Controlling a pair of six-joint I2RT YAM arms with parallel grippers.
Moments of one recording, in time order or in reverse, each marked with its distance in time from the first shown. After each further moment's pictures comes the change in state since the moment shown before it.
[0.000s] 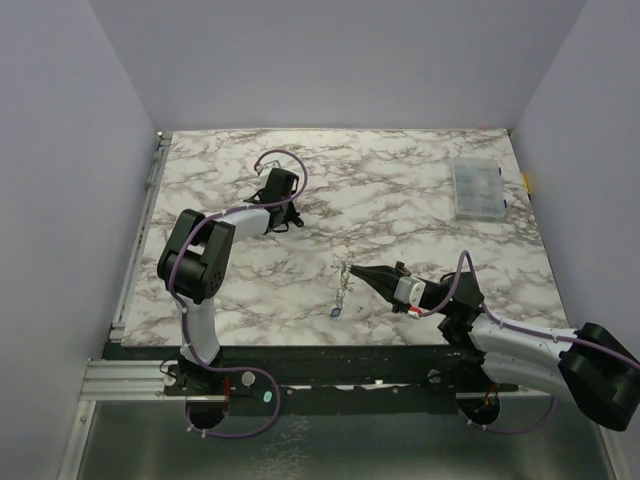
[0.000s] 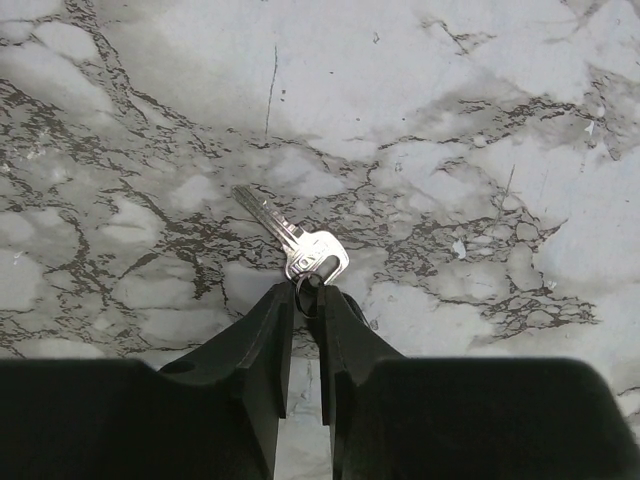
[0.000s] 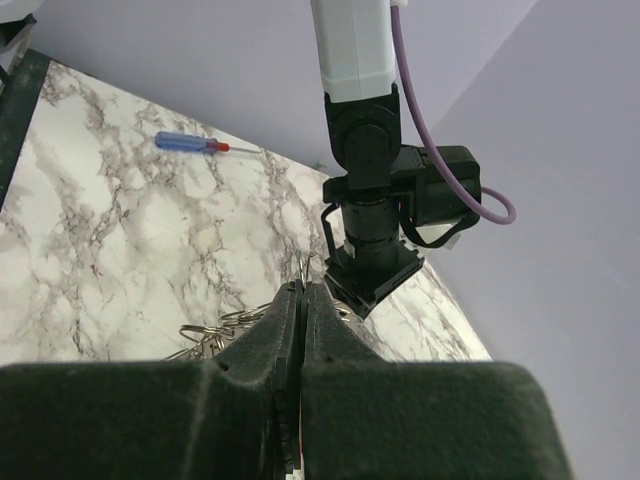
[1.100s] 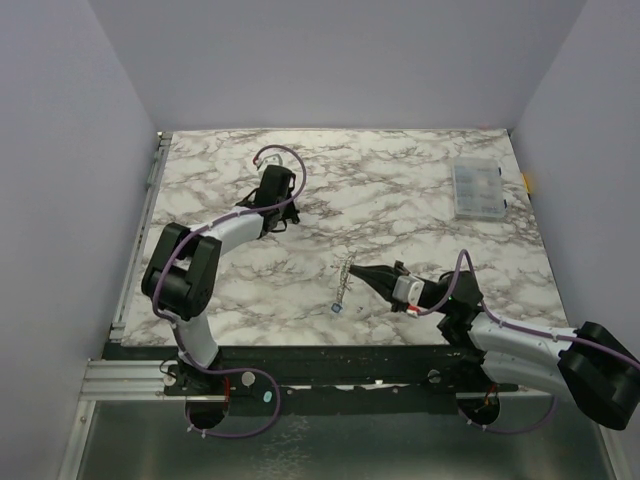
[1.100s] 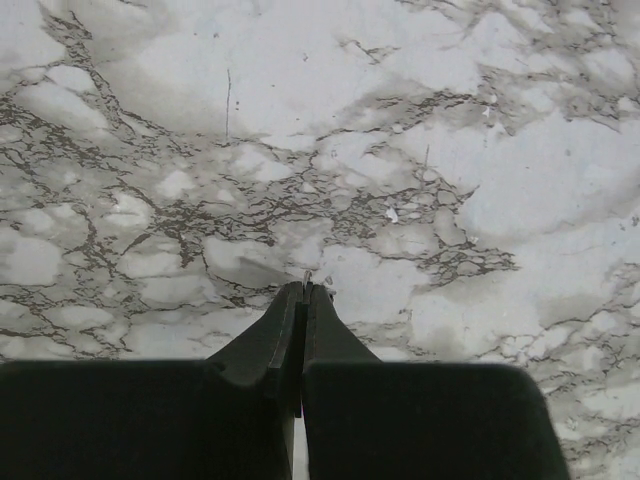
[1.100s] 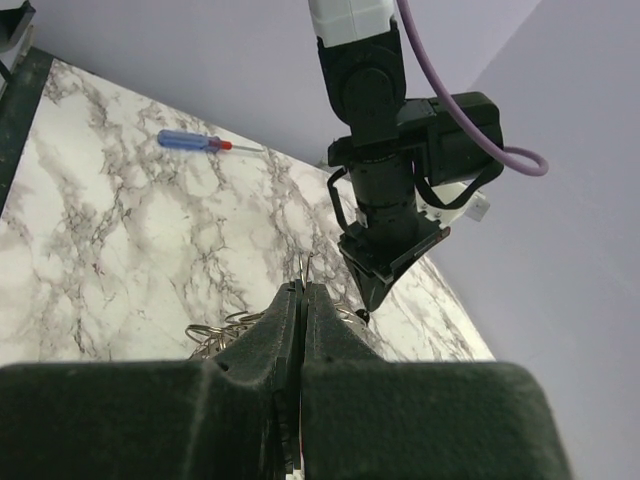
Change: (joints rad) left arm -0.013 -0.131 -0.062 0.021 0.032 0.064; right arm 0.000 0.007 0.004 -0.004 -0.004 -0.001
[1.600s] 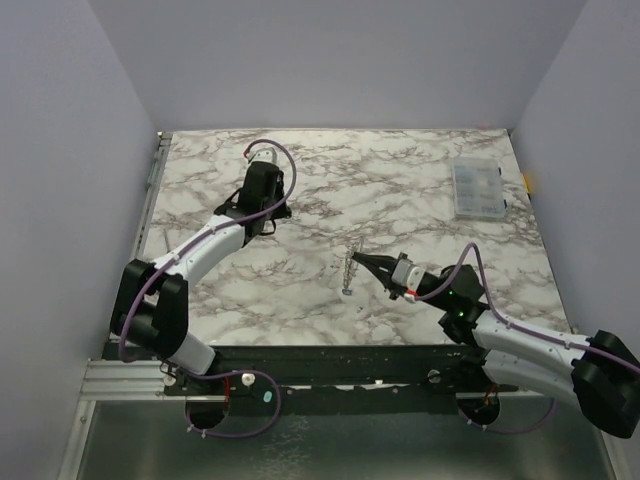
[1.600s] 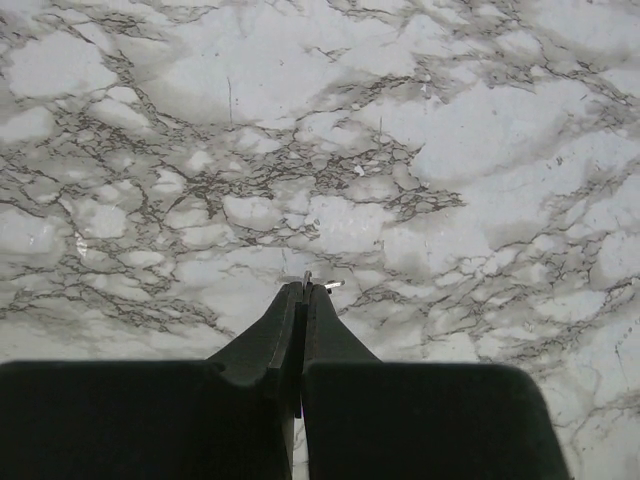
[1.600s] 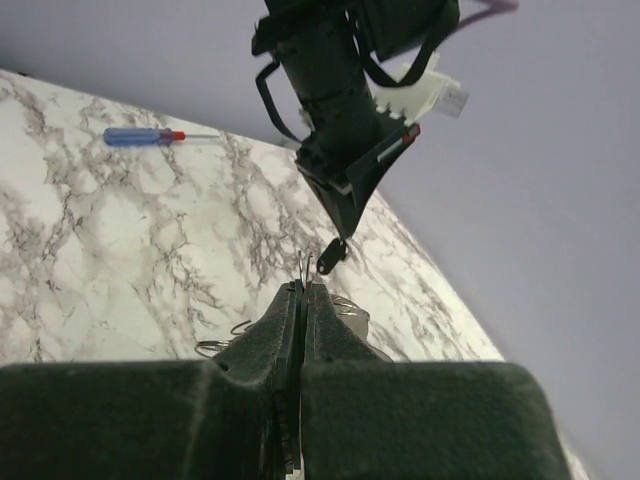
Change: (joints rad) left arm -0.010 -0.257 -0.044 -0.141 0.037 0.093; right arm 0.001 -0.064 0.064 -0.124 0.133 0.037
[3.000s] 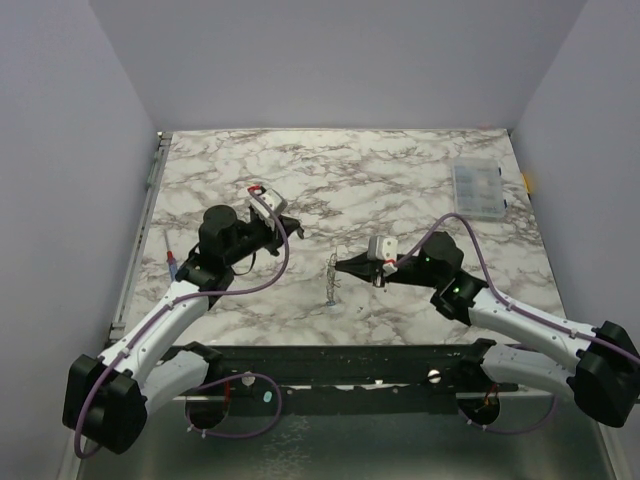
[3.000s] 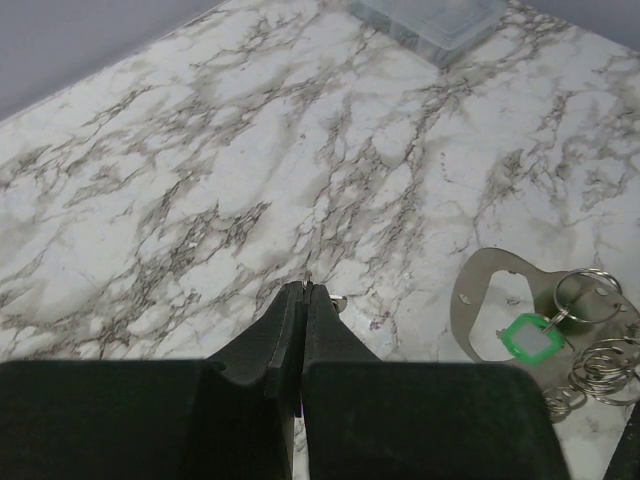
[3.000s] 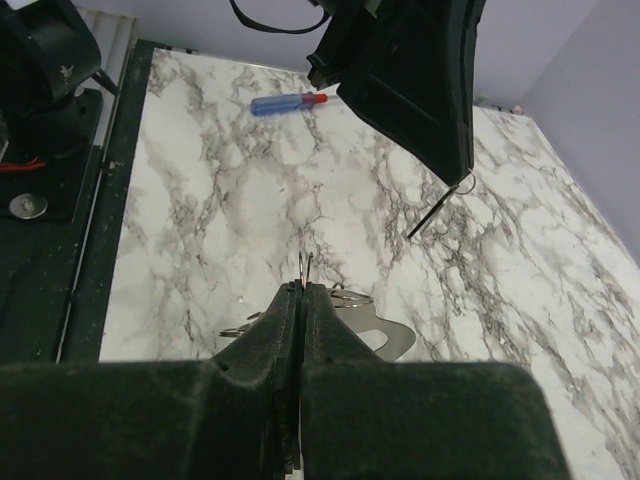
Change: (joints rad) left arm 0.000 -0.561 -0.422 0.311 0.567 0.529; right arm 0.001 0.083 0.296 -0.517 -0.211 0.133
